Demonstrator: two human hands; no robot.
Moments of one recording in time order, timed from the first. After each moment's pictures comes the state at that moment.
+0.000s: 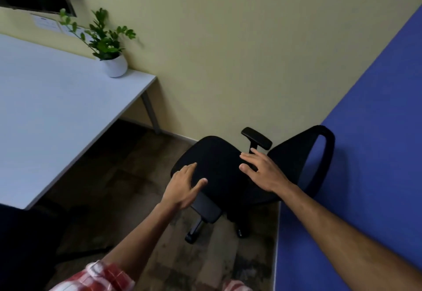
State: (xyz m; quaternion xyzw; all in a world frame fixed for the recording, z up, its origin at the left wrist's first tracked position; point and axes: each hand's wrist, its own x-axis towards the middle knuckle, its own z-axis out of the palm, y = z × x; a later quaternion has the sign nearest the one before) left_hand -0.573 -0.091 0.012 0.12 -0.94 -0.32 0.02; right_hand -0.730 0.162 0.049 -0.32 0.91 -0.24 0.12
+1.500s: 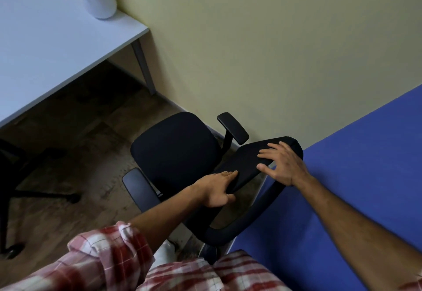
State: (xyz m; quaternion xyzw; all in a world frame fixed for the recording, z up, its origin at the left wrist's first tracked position) left_hand -0.839 0.136 -0.018 0.02 -0.91 -0.34 -0.24; right_hand -1.045 0.332 -0.005 -0.48 0.87 -0.03 0.13
